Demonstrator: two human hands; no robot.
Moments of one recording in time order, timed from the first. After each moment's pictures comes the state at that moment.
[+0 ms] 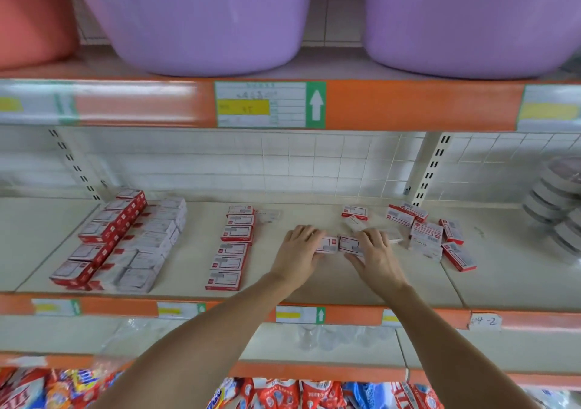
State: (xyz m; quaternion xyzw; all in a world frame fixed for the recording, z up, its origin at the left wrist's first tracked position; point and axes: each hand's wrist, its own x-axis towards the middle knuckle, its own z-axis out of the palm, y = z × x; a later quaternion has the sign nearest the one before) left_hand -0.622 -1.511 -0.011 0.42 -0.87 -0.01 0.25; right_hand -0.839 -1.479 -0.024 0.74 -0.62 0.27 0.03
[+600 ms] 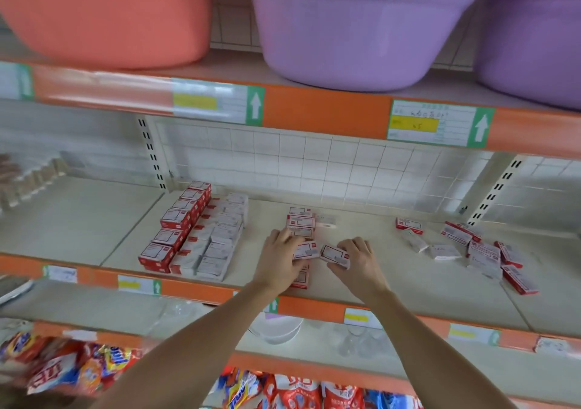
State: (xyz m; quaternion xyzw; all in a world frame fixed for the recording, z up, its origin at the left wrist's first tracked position) left_hand -0.446 -1.497 -0.009 0.52 -0.80 -0.04 0.30; right_hand -0.665 -1.491 -0.019 0.74 -0.61 0.29 -0.06
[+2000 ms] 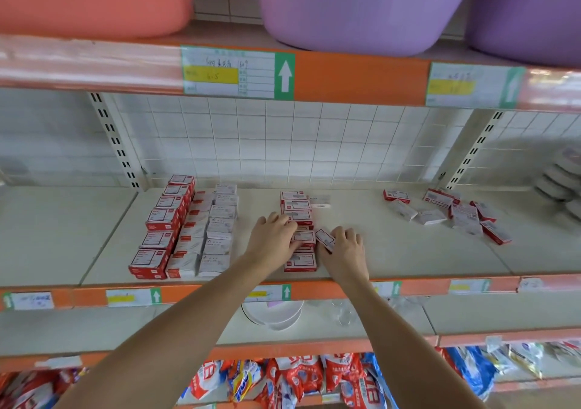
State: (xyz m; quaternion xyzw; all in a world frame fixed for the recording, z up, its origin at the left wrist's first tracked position) left_hand -0.412 -1.520 0.006 0.46 -0.88 0.05 0.12; right_hand -0.594 -1.473 -0.031 0.59 -0.77 0.23 -0.06
